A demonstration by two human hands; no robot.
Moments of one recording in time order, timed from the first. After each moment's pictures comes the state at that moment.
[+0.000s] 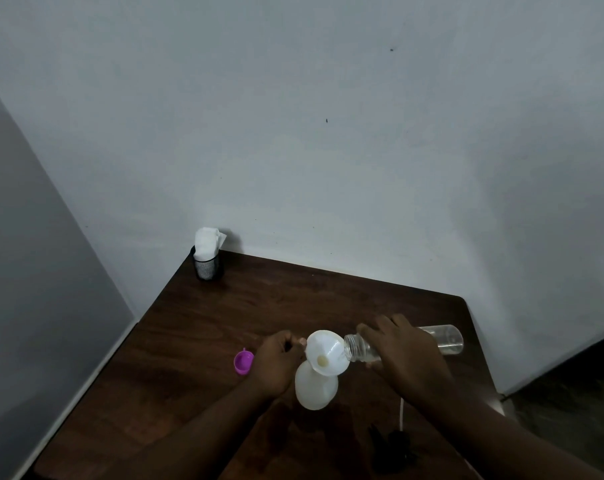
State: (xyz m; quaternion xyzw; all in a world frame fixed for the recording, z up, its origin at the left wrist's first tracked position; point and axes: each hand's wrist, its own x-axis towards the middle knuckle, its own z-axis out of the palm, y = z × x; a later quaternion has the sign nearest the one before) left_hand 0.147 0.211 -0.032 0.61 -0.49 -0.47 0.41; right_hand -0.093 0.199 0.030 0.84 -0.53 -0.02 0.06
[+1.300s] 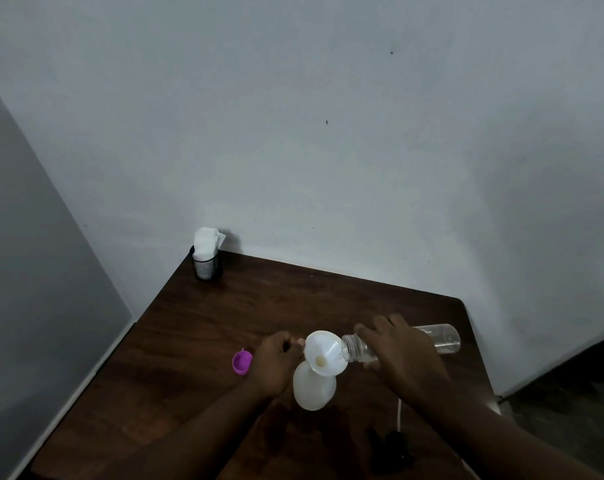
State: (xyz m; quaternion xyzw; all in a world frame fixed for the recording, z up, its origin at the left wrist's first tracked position) left_hand 0.145 0.215 -0.024 0.63 -0.48 -0.46 0.40; right_hand -0.089 0.199 0.033 0.84 -0.53 -0.03 0.08
